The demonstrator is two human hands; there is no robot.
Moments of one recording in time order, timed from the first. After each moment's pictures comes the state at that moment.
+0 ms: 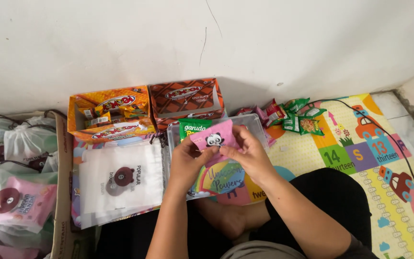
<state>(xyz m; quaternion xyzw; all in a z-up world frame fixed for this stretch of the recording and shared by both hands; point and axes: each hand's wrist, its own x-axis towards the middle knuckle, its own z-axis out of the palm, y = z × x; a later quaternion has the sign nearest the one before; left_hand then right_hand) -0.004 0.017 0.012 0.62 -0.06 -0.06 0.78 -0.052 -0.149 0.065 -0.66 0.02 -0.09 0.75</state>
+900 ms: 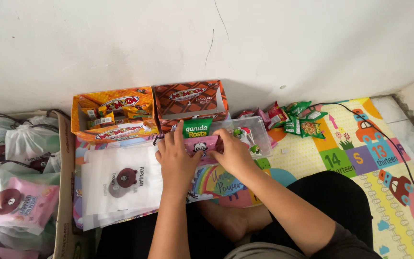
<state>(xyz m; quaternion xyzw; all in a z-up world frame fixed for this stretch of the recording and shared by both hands) -0.001 0.043 0.050 0.94 -0.04 0.03 0.33 -0.011 -0.128 0.036 -0.96 0.04 0.02 0.26</state>
